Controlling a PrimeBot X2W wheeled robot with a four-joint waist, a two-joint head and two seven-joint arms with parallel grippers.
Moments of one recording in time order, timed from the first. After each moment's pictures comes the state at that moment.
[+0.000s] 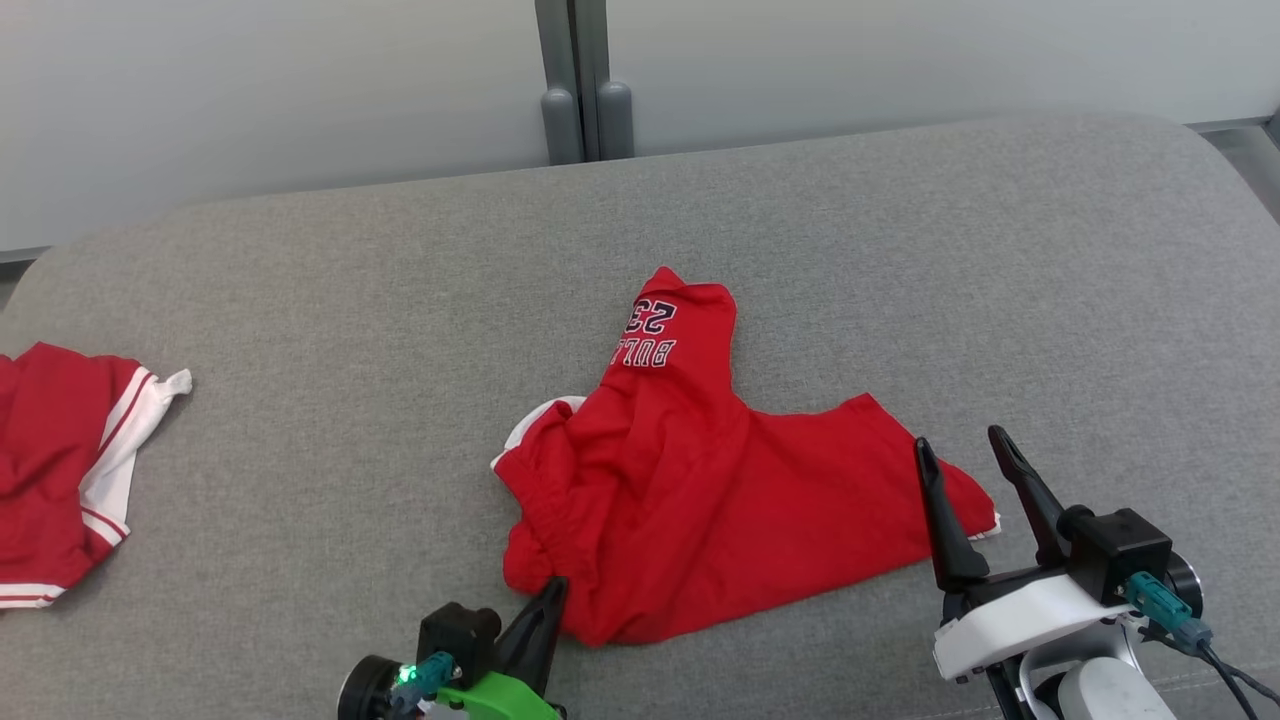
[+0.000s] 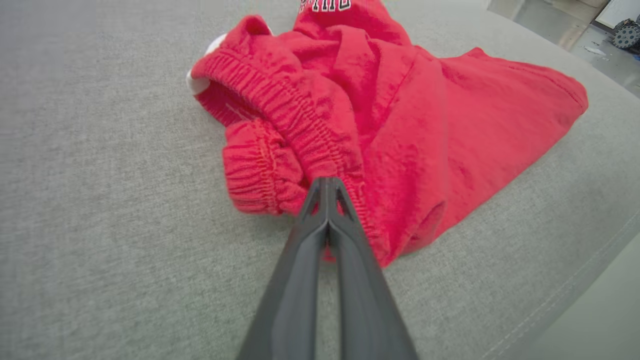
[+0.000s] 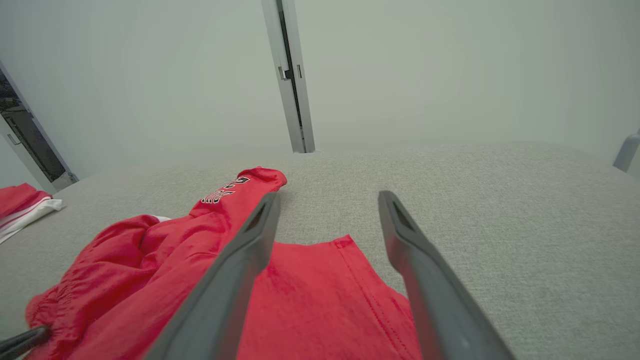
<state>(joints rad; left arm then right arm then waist) -0.14 0.05 -0.47 0.62 -0.32 -0.13 -0.26 -0.04 -0.10 0.12 0.17 0.21 0.13 -0.26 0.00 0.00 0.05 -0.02</state>
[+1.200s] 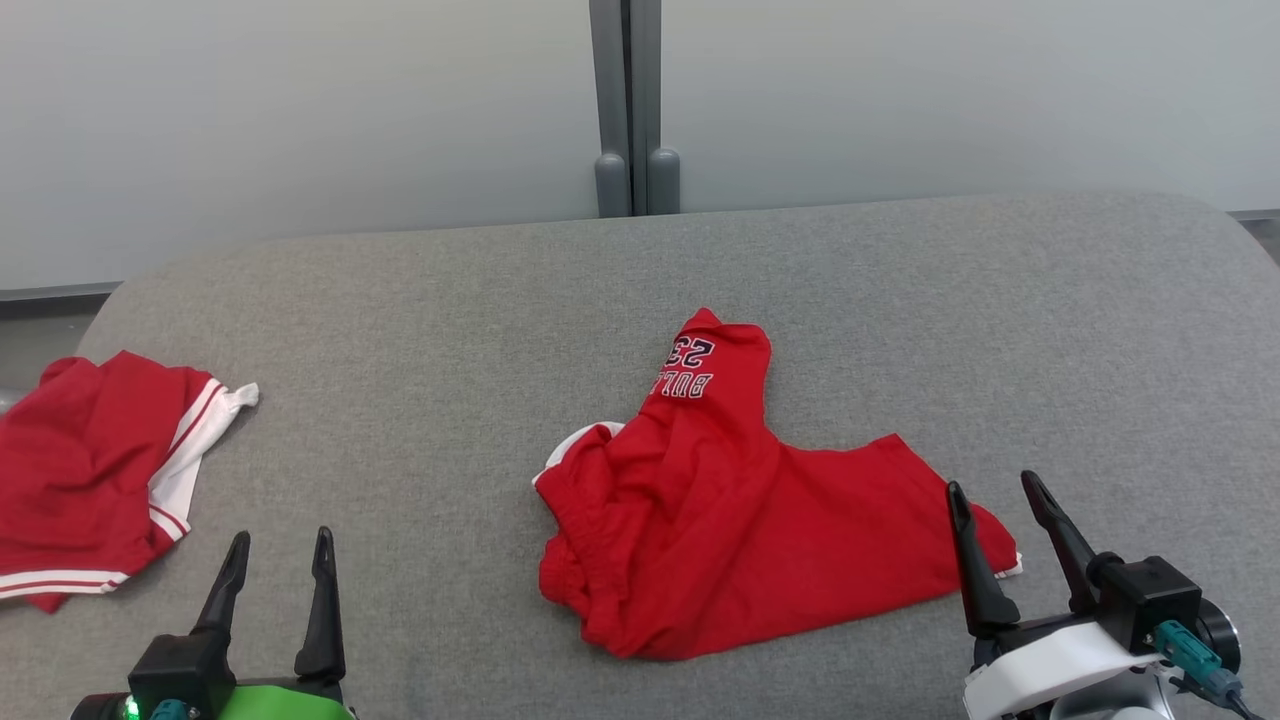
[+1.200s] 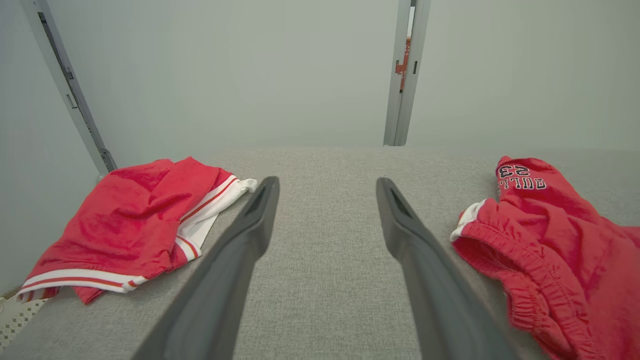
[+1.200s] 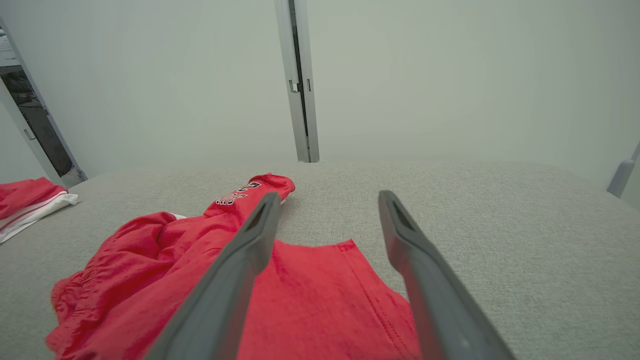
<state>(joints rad) 0.06 0.13 0.00 0.20 -0.19 -0.08 -0.26 0.06 -0.11 0.08 0.13 0.18 0.13 -0.26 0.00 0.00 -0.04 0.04</state>
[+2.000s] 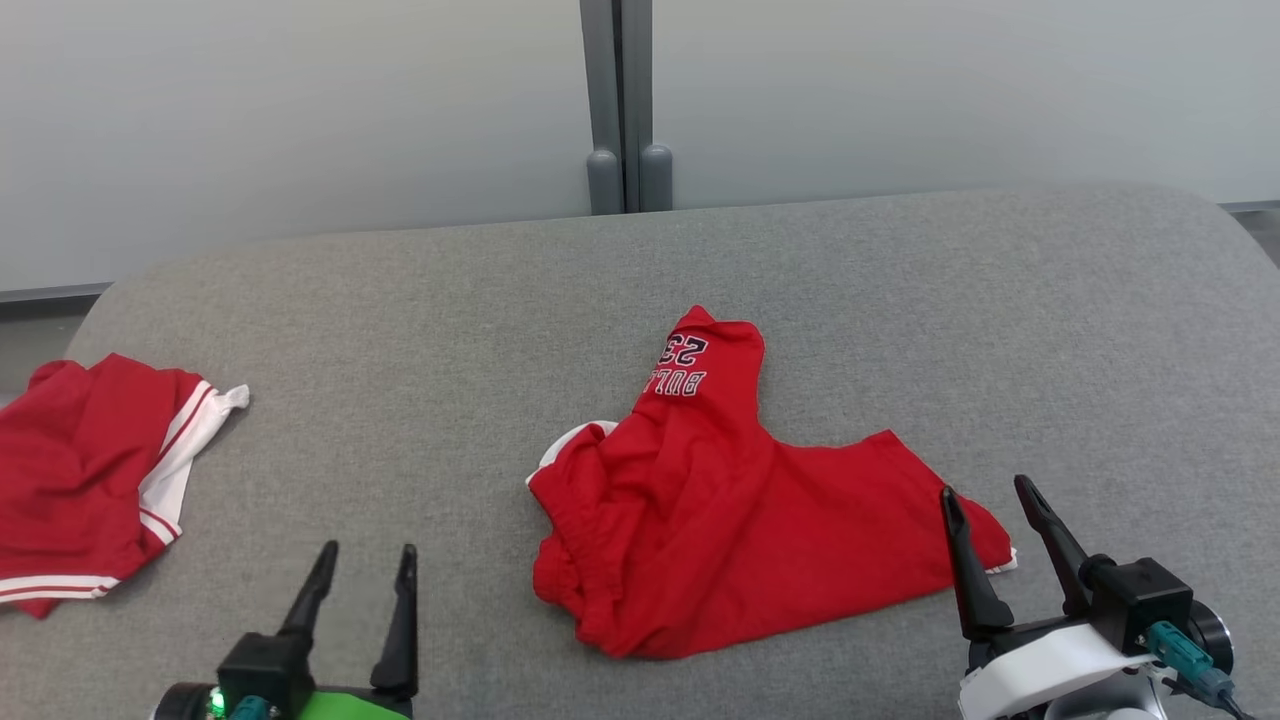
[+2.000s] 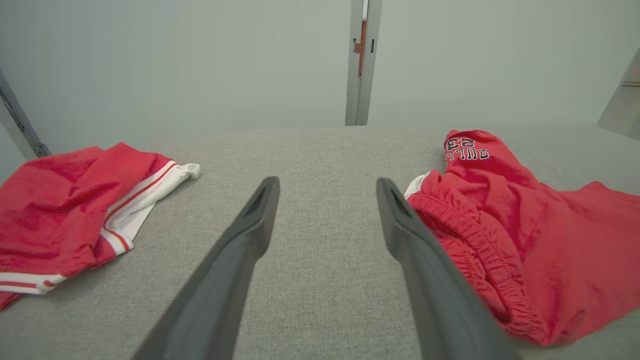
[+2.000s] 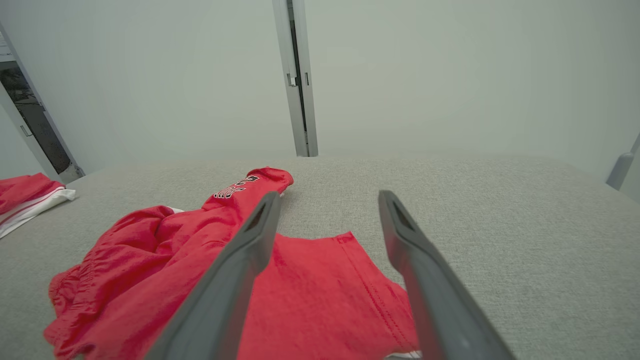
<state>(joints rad) 0.06 0.11 -0.08 0.24 -0.18 -0.12 -0.26 0.05 -0.11 0.09 0.14 0.18 0.13 -0.26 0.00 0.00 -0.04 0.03</state>
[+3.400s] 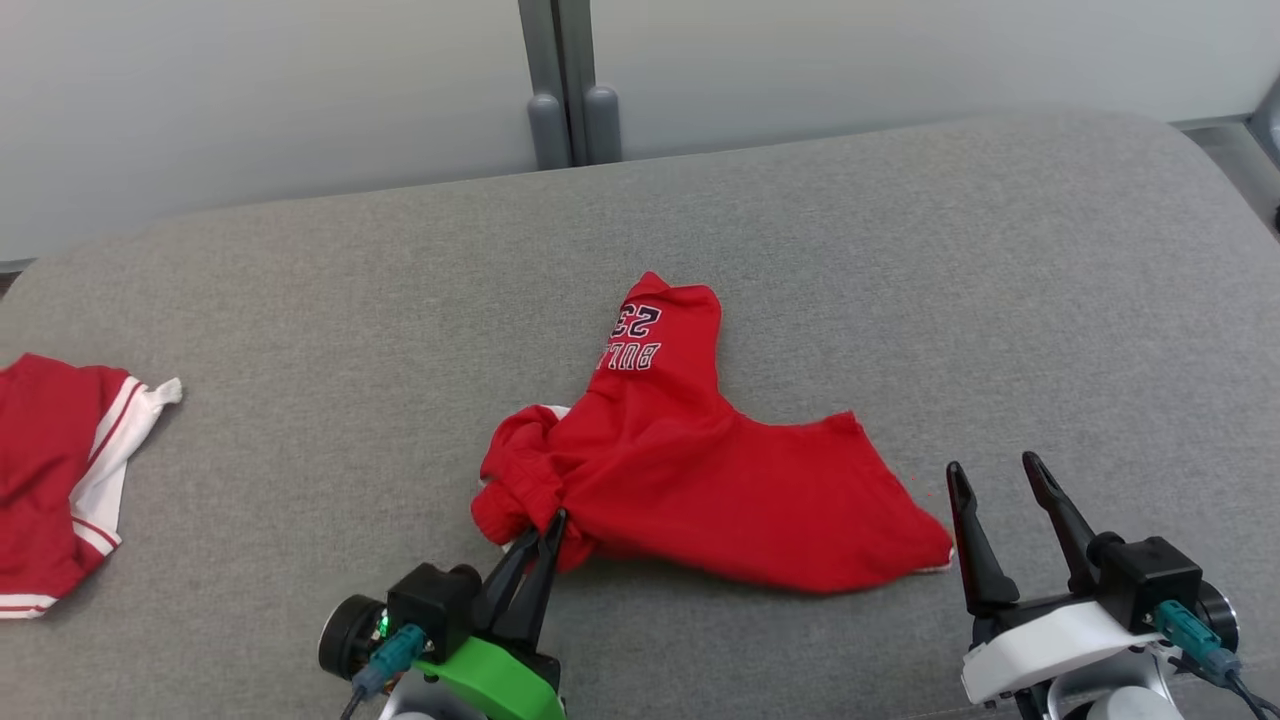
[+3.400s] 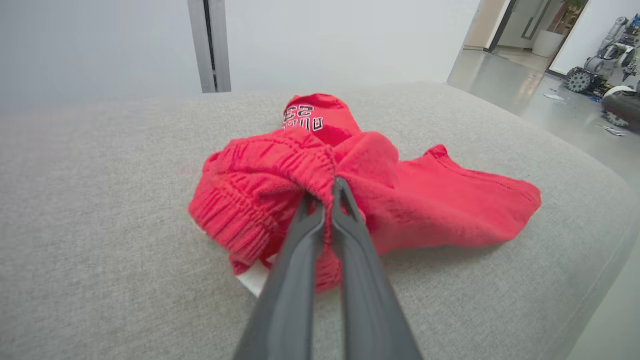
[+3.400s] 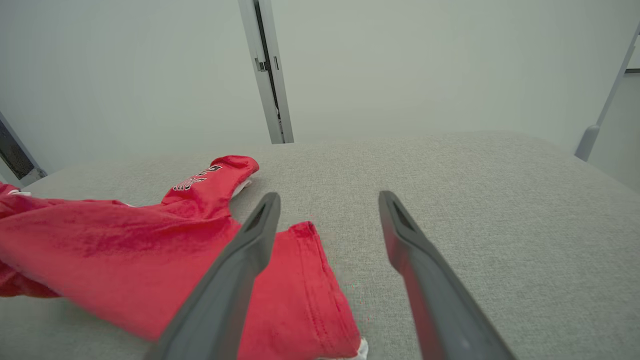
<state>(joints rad) -0.14 0.11 -0.47 0.38 -0.34 -0.13 -0.26 0.02 -0.11 0.08 0.15 0.19 0.13 -0.26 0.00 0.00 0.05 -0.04</state>
